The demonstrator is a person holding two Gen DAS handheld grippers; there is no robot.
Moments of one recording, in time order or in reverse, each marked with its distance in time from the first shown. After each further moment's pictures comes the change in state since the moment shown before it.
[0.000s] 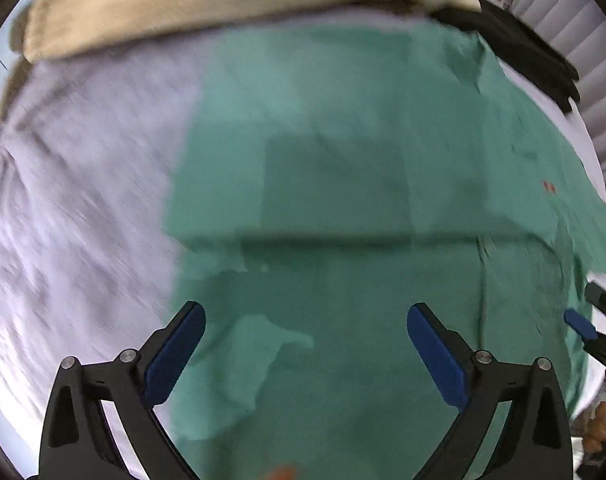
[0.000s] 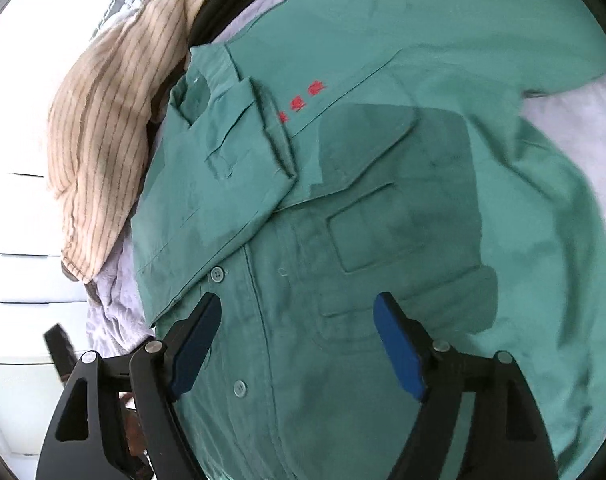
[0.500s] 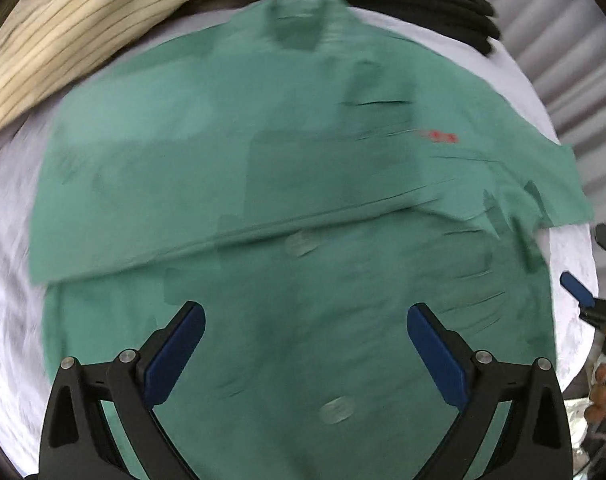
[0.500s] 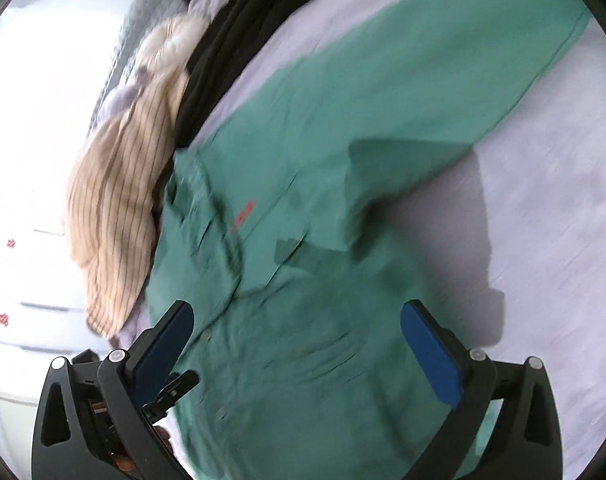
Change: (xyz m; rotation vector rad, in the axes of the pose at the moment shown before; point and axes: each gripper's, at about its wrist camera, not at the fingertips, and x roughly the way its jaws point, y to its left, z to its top) left arm 0.001 -0.149 -0.003 0.241 -0.026 -0.096; right arm -0.096 -0.092 0.040 0.120 -0.237 0.035
